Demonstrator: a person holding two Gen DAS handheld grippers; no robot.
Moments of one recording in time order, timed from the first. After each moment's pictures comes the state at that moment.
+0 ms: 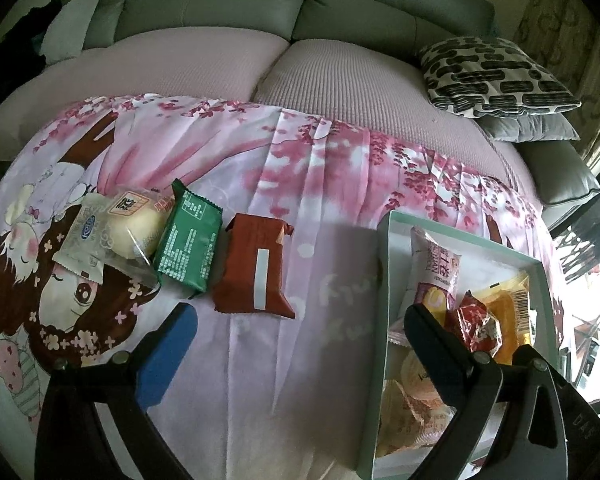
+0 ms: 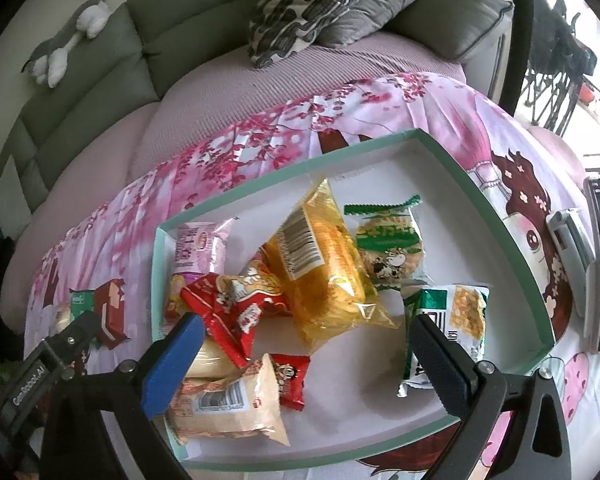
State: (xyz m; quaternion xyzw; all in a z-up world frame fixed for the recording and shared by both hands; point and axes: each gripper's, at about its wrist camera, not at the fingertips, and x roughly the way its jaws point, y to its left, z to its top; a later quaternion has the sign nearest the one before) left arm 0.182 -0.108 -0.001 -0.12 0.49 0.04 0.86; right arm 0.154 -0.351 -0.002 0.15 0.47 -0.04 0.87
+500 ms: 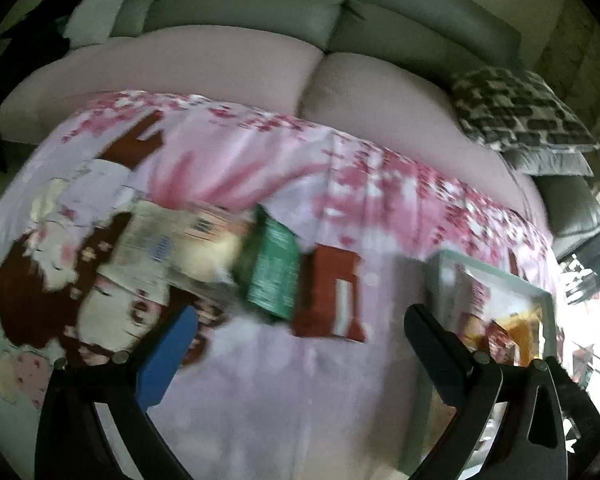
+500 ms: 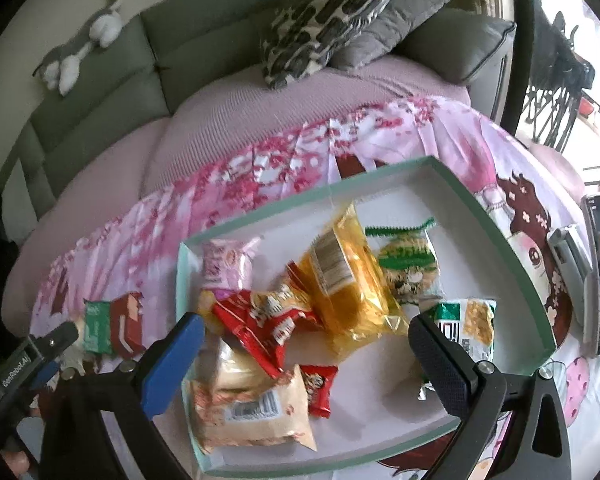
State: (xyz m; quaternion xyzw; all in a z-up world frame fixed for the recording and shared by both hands) left arm 0.178 -0.037 0.013 -0.15 0.47 0.08 0.86; right arm 0.150 -0.333 0.018 0.15 0.43 -0.04 0.89
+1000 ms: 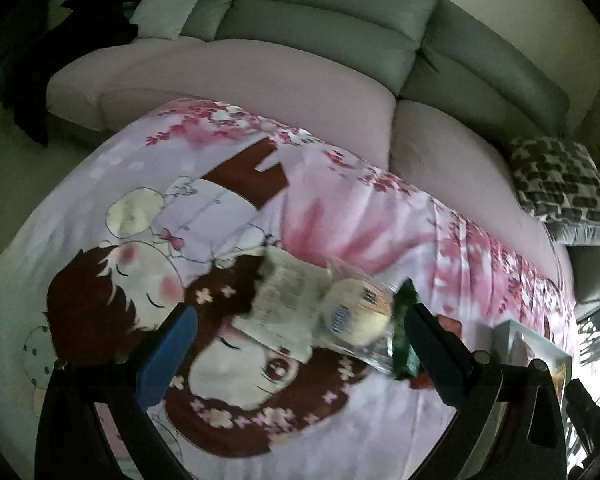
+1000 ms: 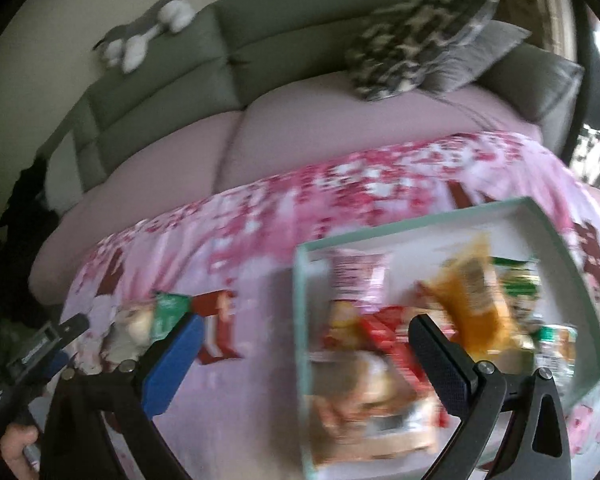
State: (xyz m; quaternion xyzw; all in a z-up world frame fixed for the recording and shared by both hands) left arm 0.161 0.078 0.017 -0.20 0.43 0.15 0.87; right arm 0.167 -0.237 0.034 0.11 0.41 0.06 0.90
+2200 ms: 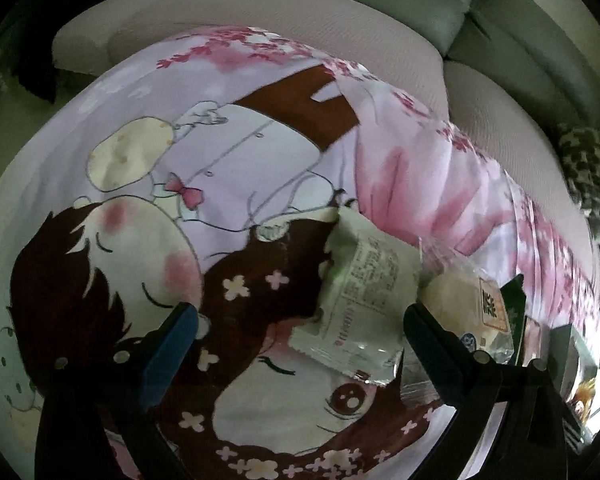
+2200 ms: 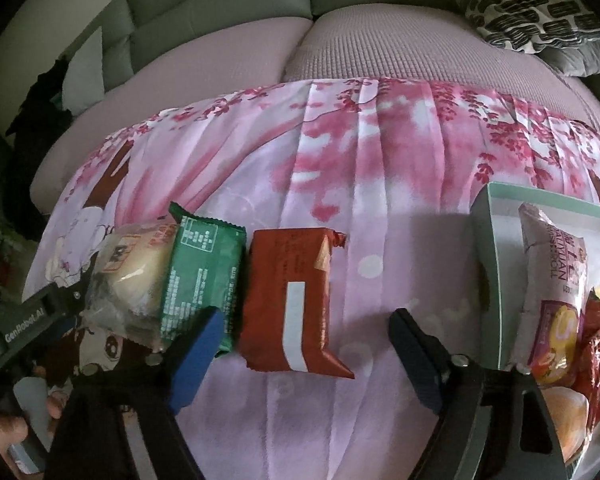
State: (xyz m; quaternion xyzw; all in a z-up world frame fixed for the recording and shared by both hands) left arm 0.191 0.115 -0.059 -0.22 0.51 0.17 0.81; right arm 0.230 -0.125 -0.058 0.02 0.51 0.13 0.85
